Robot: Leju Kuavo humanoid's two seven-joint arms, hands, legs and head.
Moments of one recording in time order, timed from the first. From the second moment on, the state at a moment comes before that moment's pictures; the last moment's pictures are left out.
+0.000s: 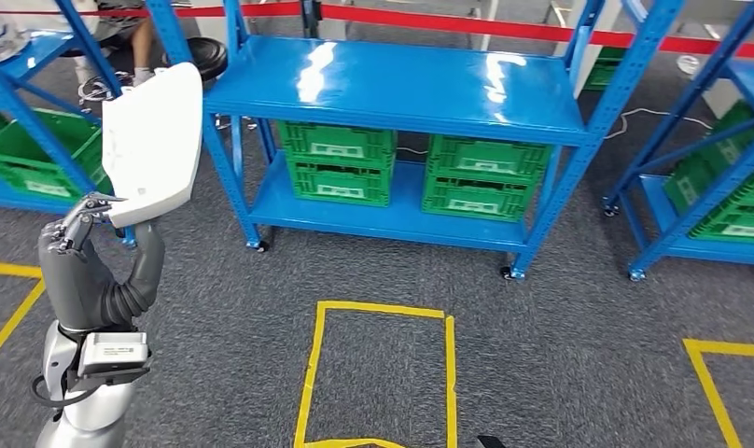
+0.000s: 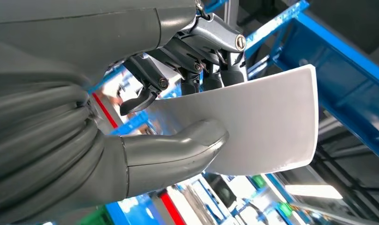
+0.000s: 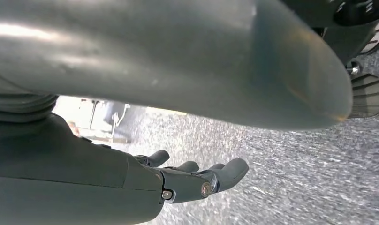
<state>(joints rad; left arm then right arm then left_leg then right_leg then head) -0.27 0.09 -0.31 -1.59 -0.49 0.33 -0.70 -0.08 0.15 -0.66 -0.21 0.69 -0.06 0.38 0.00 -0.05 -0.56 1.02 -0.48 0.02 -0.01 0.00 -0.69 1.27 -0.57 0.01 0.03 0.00</state>
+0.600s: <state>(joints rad) -0.20 0.09 -0.31 -1.67 -0.52 0.32 -0.67 -0.08 0.15 -0.64 -0.21 0.72 -0.05 0.38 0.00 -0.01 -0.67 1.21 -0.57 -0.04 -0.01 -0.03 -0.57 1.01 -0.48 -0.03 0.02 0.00</state>
